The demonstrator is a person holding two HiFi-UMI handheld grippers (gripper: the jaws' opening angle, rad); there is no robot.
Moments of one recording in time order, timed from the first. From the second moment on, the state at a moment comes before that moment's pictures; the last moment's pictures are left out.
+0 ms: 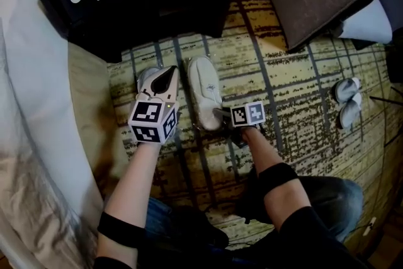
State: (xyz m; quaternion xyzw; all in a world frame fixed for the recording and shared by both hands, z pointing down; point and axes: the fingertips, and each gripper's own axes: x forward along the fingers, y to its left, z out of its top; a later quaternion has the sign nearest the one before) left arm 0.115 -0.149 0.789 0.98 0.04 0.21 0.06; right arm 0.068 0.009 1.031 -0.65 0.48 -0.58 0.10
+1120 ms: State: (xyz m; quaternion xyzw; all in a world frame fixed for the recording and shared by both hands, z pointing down) left arm 0.106 -0.181 0.797 0.98 -0.01 0.21 0.04; right arm 0.082 -0.017 0.904 -0.65 0.52 -0.53 0.16
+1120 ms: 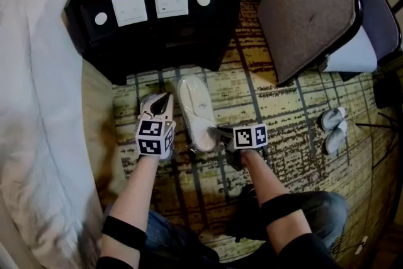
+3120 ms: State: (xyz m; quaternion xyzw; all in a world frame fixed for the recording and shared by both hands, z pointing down) left arm 0.160 -0.232 0.815 0.97 -0.07 0.22 0.02; right arm 0.326 -0.185 0.887 -0.77 0.44 -0.41 0.21
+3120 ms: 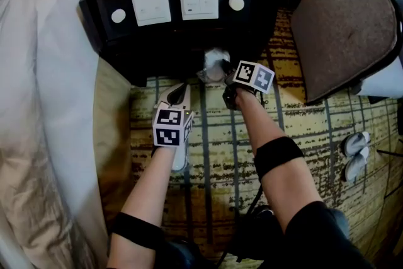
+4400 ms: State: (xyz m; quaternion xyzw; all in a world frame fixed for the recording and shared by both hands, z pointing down) left arm 0.143 -0.236 0.823 0.97 -0.09 0.23 0.05; right arm 0.339 -0.156 0.888 -0.84 0.37 -0.37 0.15
